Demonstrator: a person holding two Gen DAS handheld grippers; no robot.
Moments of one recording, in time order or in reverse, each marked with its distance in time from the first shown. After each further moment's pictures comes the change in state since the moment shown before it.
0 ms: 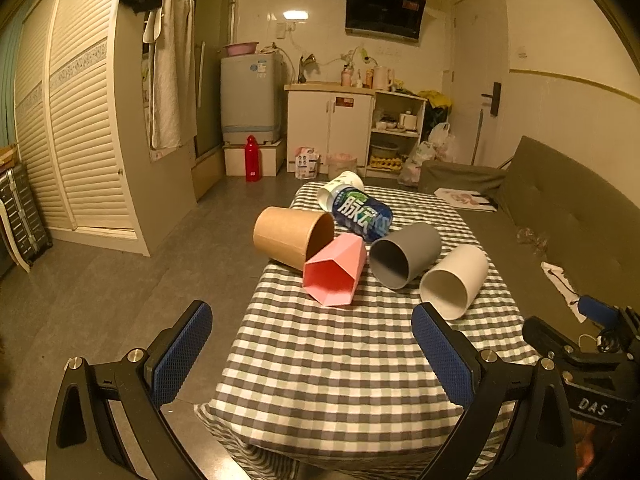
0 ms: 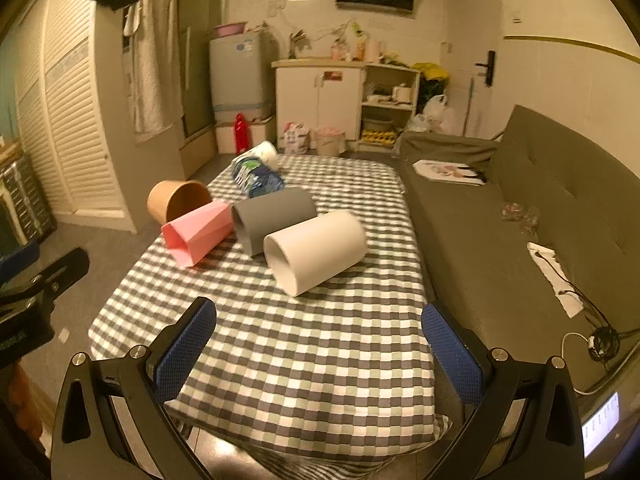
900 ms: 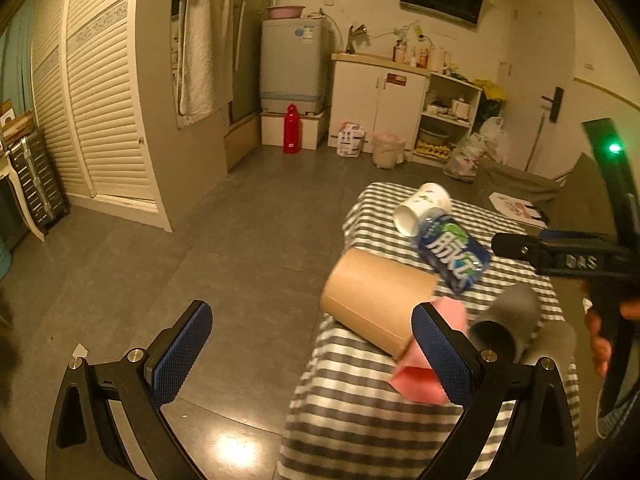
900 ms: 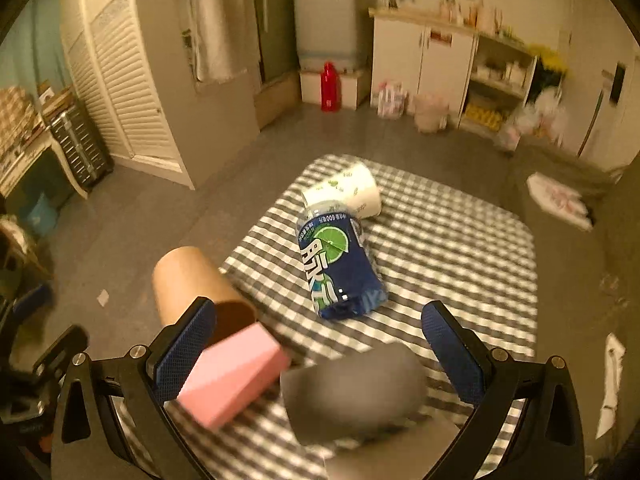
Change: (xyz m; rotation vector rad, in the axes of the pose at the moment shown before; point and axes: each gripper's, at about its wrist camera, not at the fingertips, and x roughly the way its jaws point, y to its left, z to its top) left arm 0.122 0.078 0.077 -0.104 0.135 0.112; right arm 0.206 0.068 0.184 -0.181 0.241 0.284
